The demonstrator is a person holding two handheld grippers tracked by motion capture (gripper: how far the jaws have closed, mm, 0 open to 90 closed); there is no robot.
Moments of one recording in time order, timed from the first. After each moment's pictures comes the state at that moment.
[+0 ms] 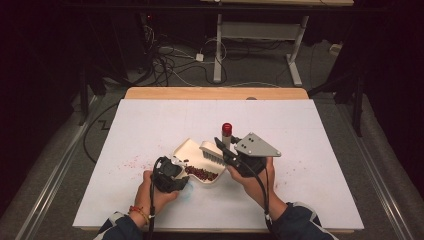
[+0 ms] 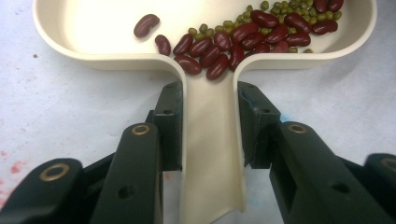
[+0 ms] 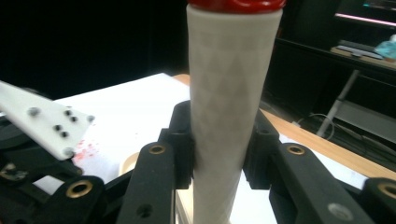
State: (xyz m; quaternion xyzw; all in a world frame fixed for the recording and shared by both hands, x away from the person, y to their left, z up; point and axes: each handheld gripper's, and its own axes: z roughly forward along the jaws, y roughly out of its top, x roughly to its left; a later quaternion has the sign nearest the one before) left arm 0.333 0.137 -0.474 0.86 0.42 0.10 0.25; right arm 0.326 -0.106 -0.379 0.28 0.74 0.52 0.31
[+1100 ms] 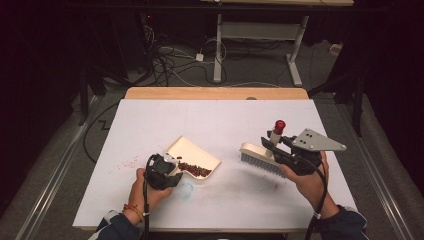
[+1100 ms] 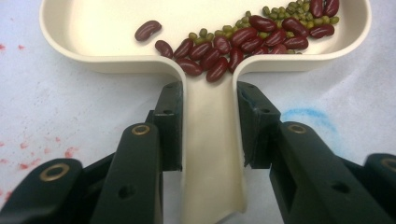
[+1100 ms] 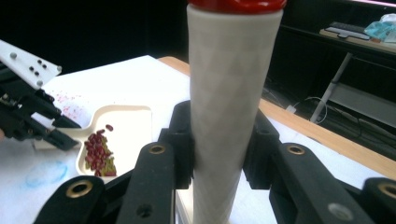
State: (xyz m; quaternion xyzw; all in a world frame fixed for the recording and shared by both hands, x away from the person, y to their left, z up) left arm 0.336 0.155 -0.472 0.86 0.43 0.11 0.26; right arm 0.324 -0.223 -0.357 0.28 0.76 0.51 0.28
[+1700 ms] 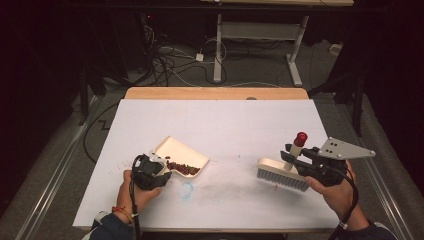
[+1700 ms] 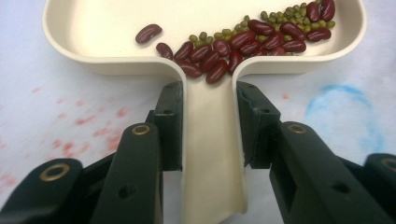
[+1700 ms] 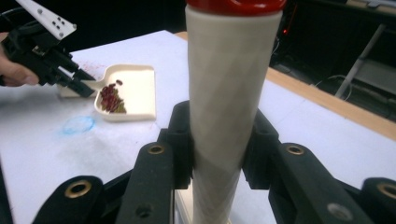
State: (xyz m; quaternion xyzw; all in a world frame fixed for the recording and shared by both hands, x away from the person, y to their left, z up) left arm 0.331 0.190 -0.471 0.84 0.47 0.12 0.26; right arm 0.306 -0.273 -0.358 0.28 0.79 0.49 0.22
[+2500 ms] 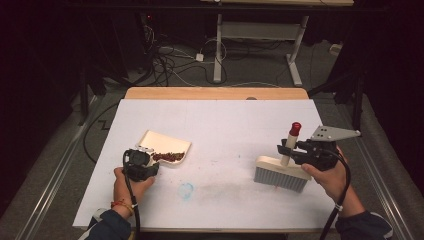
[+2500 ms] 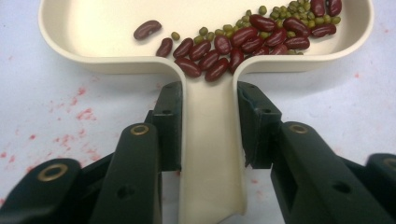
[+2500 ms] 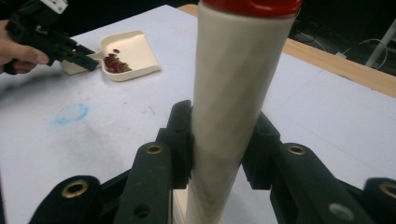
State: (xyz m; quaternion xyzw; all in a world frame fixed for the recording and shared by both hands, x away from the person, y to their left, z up) left arm 0.353 0.207 -0.481 0.77 0.57 0.15 0.24; right arm 0.357 -0.276 -0.372 0.30 0.81 0.47 0.16
